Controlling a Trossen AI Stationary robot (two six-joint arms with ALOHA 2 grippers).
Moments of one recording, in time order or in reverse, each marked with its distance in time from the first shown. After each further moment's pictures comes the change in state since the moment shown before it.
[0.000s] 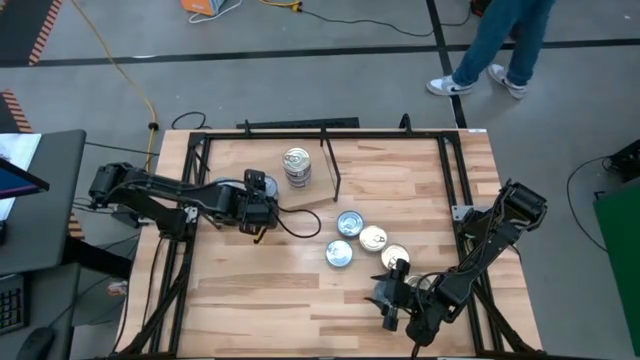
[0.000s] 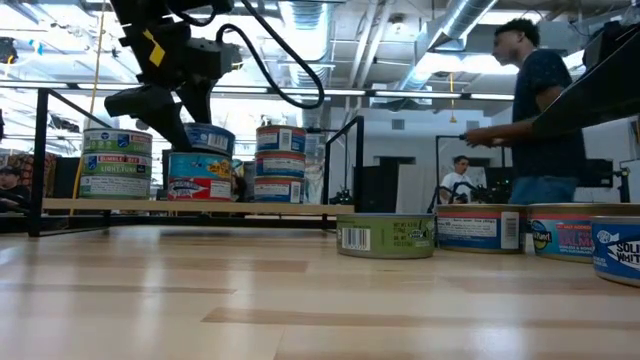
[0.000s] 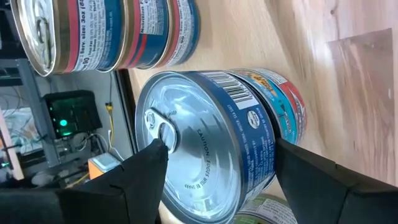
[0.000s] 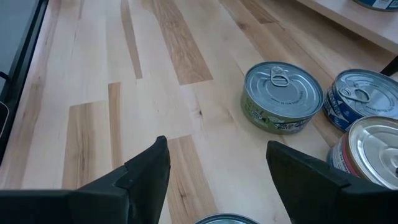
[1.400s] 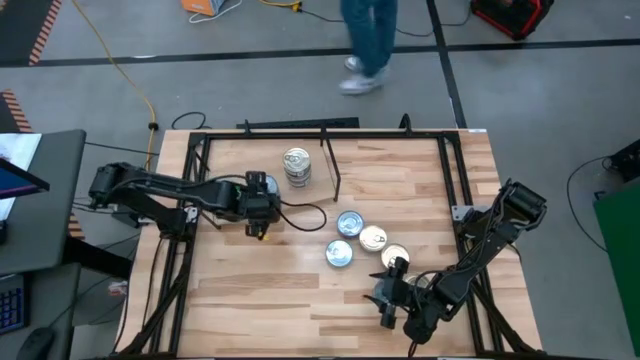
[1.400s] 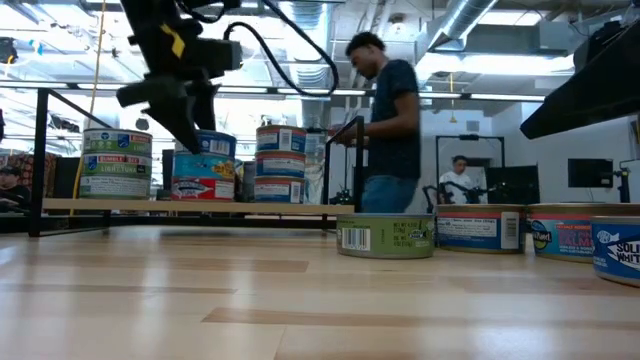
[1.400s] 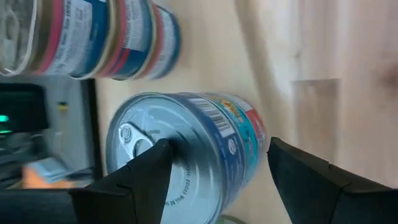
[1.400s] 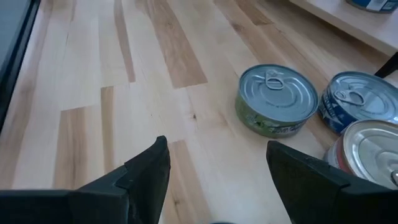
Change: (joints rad) left arm 0.039 -0.006 0.019 0.053 0.147 -0.096; right arm -0.014 0.000 0.000 0.002 0.001 -0.008
